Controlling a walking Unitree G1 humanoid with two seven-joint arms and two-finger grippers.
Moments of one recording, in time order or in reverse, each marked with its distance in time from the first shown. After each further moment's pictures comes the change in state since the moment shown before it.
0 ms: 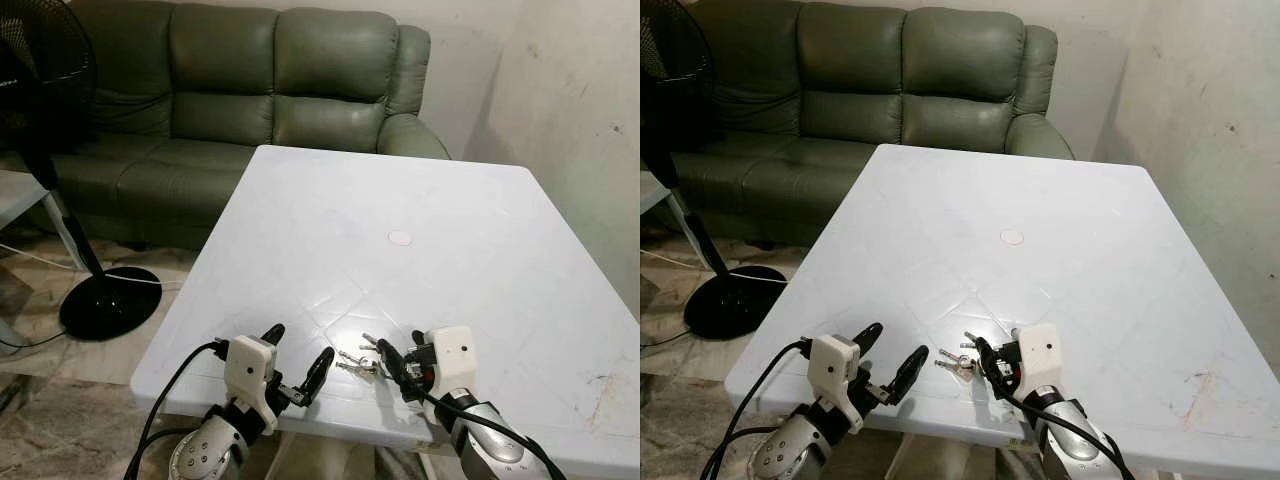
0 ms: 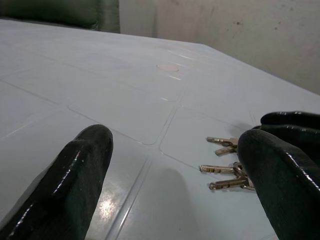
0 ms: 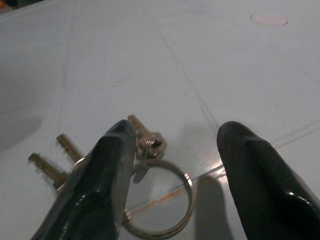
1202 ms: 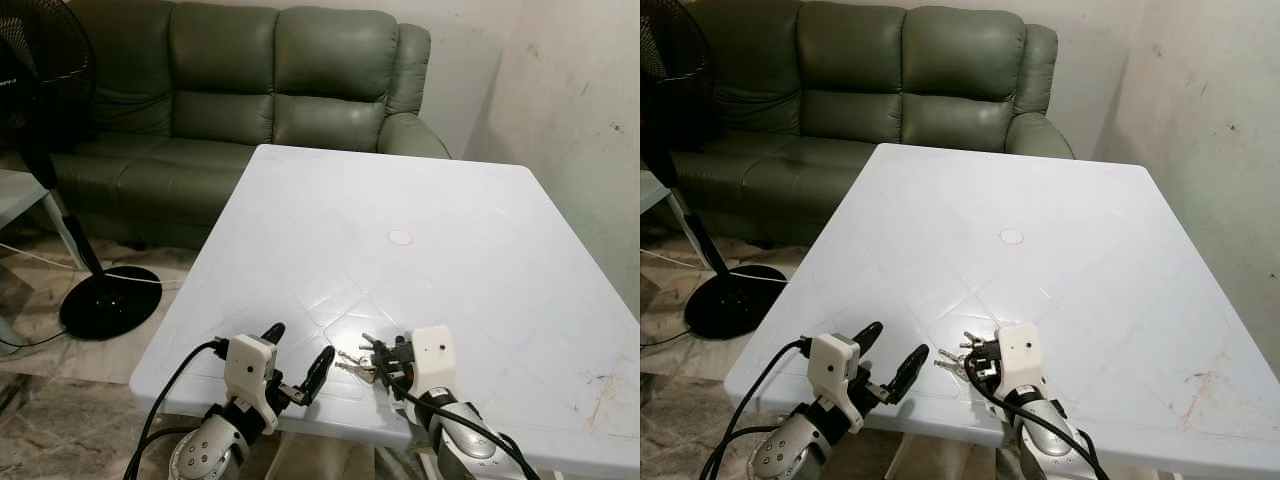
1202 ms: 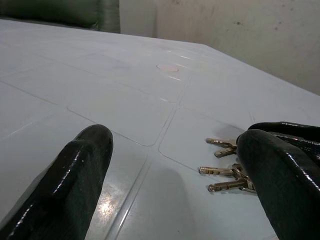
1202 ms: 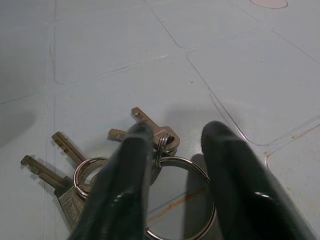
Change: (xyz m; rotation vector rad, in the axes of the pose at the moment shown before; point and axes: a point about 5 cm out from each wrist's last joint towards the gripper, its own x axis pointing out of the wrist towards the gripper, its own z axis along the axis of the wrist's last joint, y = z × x) left arm 0.000 0.000 0.002 0.000 0.000 0.002; right arm 0.010 0.017 -0.001 -0.011 0.050 -0.079
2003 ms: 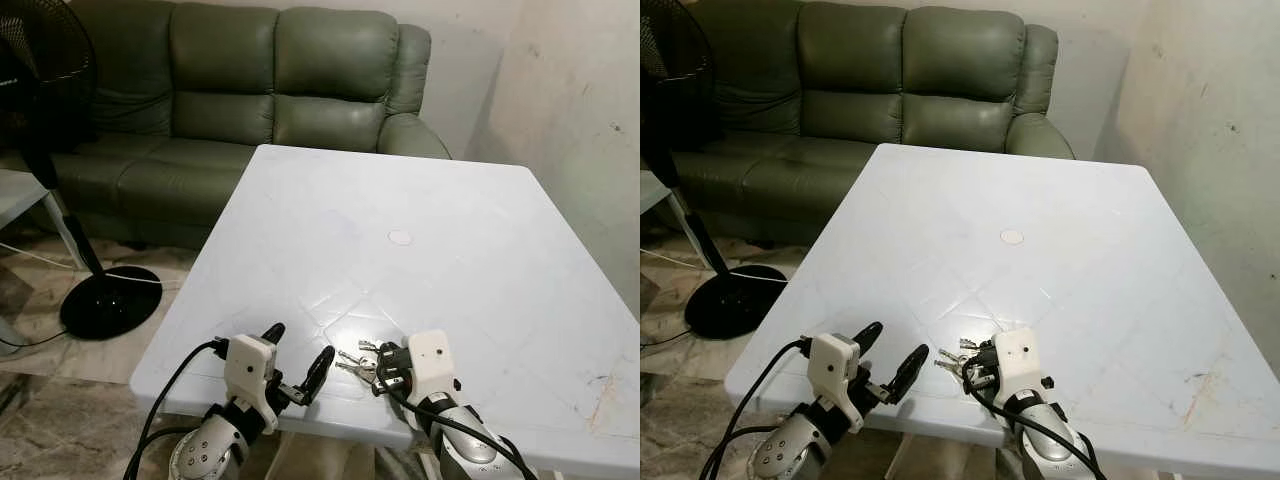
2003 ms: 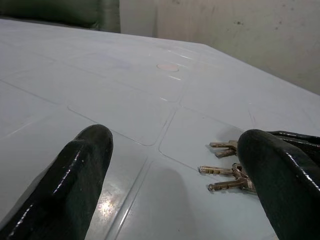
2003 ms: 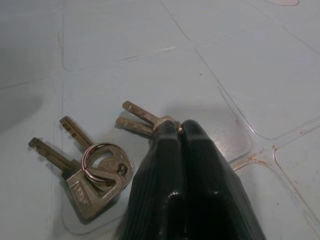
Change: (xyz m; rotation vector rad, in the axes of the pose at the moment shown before) left arm 0.000 0.000 0.000 0.000 0.002 0.000; right arm -0.002 0.002 -0.004 -0.031 0.012 0.023
